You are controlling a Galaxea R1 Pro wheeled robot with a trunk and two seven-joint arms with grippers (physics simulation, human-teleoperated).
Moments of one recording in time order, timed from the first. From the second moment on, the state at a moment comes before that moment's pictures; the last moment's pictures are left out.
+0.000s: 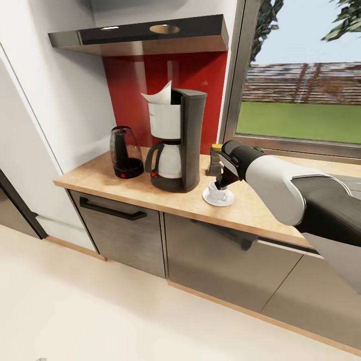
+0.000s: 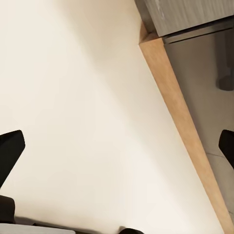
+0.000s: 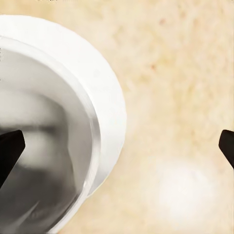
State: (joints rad) left arm -0.30 0.40 0.22 -0.03 0.58 0.12 -0.91; right arm -1.74 0.15 0.02 0.05 0.44 1.01 0.08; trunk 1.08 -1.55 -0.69
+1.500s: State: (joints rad) left arm -0.30 0.40 0.22 -0.03 0.58 0.12 -0.92; right arm -1.74 0.15 0.02 0.05 0.44 1.01 0.08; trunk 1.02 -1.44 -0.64
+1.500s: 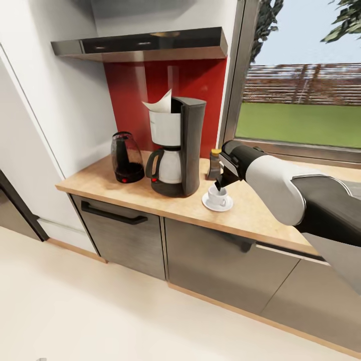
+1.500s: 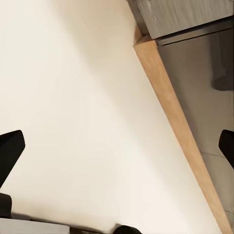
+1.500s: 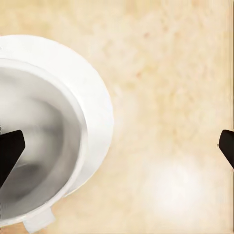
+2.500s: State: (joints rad) left arm -0.30 0.40 0.22 -0.03 0.58 0.12 -0.92; right arm -1.74 0.14 0.01 0.04 0.44 1.01 0.08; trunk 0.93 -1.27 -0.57
